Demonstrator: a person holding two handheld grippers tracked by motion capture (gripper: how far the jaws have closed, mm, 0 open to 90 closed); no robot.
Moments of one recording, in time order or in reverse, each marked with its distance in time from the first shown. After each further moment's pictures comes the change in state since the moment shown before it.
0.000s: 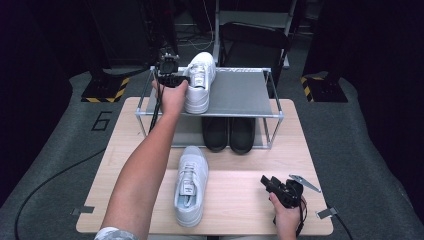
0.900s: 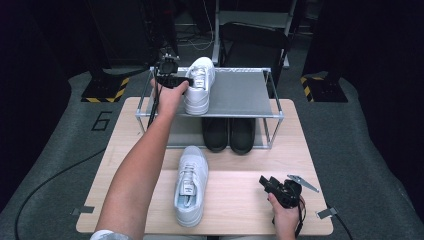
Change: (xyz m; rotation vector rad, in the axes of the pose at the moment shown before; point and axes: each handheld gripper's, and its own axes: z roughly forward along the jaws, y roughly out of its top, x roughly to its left) left arm 0.008 0.003 -0.002 0.016 -0.046 0.067; right arm 0.002 -0.002 0.002 0.004 0.001 -0.015
